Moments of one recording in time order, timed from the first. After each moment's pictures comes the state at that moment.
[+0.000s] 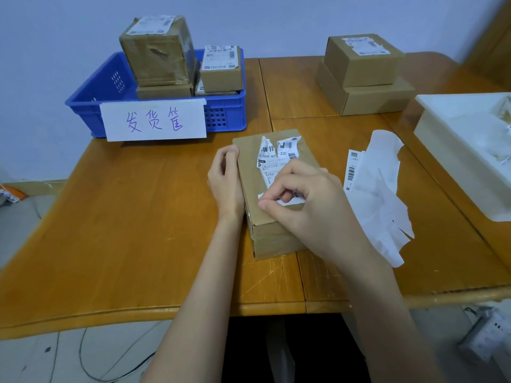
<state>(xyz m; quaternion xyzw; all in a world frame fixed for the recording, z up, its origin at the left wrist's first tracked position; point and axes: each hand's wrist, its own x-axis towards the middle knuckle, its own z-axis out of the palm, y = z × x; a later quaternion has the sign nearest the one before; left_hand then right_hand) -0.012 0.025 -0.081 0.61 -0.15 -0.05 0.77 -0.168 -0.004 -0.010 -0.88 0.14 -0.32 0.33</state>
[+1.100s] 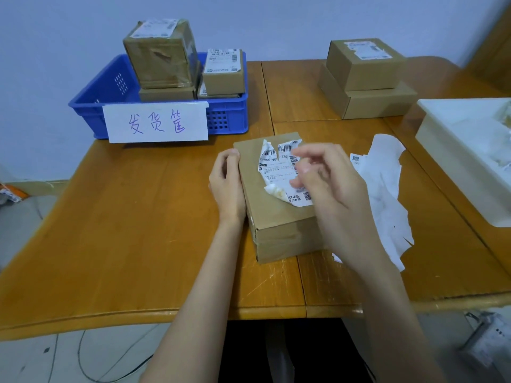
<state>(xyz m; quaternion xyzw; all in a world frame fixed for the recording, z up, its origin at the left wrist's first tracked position) -0.012 0.027 -0.081 0.63 -0.14 -0.05 0.76 -0.175 -0.012 -0.001 -0.79 0.18 -0.38 0.44</state>
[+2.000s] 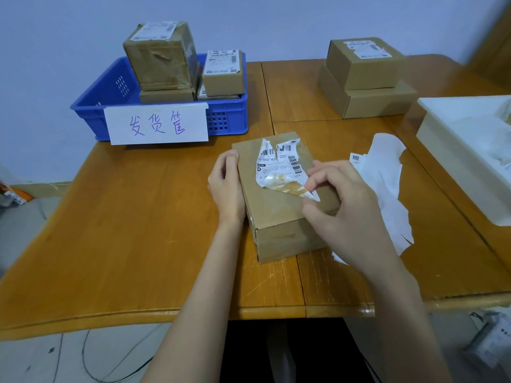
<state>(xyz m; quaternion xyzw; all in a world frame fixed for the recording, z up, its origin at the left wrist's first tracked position) -0.012 0.026 -0.082 0.62 -0.14 -0.05 0.77 -0.194 -0.025 -0.016 -0.84 0.22 -0.34 0.37</state>
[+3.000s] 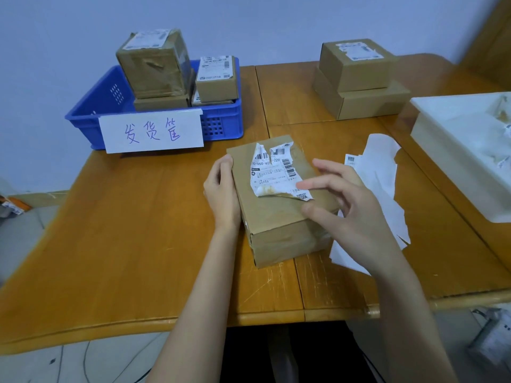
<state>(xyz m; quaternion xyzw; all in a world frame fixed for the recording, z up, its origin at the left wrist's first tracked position) -0.018 0.031 -0.074 0.63 -0.14 -0.07 0.76 -0.205 -0.036 -0.017 -0.79 0.22 -0.29 0.50</state>
